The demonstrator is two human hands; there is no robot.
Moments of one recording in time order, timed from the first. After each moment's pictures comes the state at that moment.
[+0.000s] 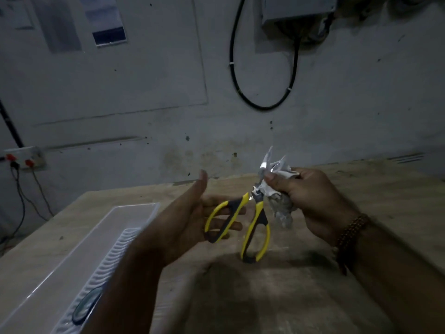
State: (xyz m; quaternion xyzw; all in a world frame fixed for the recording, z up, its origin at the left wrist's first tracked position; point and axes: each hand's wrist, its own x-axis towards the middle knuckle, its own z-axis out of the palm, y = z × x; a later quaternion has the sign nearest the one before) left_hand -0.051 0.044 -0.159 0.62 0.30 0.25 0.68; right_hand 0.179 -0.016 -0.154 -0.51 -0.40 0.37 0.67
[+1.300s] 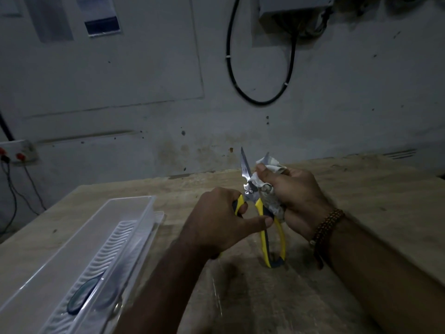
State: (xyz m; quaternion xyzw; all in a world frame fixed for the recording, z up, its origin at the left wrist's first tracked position) left_hand -0.001 0.024 -0.174 0.86 0.37 0.30 0.17; right_hand 0.156 -0.005 -0.163 -0.47 -0.31 0.41 0.72
